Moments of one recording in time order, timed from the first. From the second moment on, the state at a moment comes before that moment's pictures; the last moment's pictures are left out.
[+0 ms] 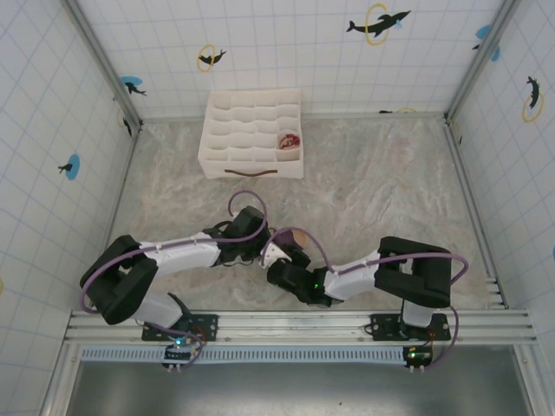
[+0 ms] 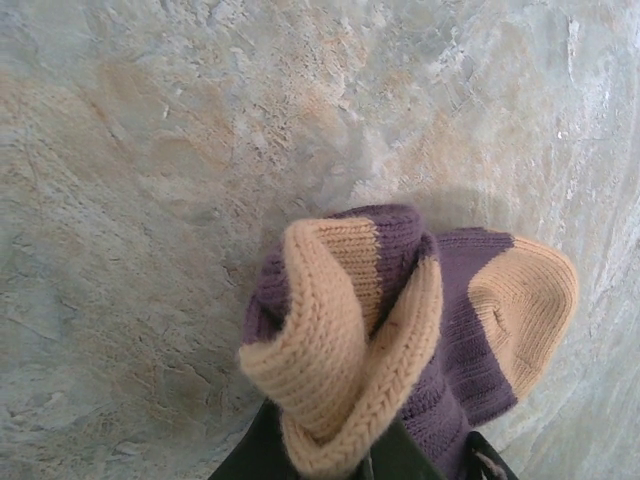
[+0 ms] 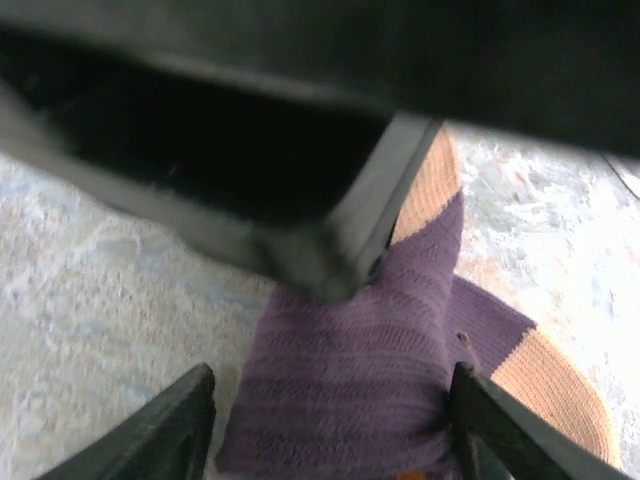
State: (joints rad) left arm -0.81 1.44 0.60 -0.11 0.08 -1.08; right arm 1.35 1.76 0.68 0.31 0.68 0.03
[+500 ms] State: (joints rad) left arm -0.80 1.40 0.56 -0.10 0.08 -1.12; right arm 1.23 1.70 0.51 0.57 0.44 0.24
